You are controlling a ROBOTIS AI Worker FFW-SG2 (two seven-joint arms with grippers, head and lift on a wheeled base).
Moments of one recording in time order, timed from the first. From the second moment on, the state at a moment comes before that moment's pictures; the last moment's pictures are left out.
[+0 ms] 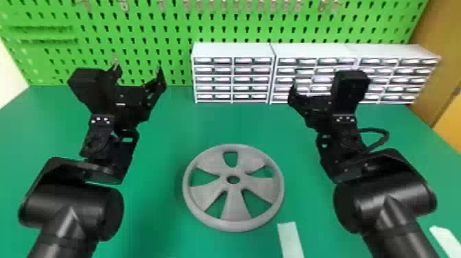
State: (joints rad) left arm -0.14 0.20 -0.12 -1.75 0.17 -0.01 0.10; right arm -0.24 -0.14 0.23 -1.68 -0.11 0.20 -0.29
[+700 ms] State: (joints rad) left arm -0.14 0.19 -0.13 -1.75 0.16 -0.02 0.10; right arm -0.24 -0.13 0.22 -1.68 -0.12 0.19 -0.28
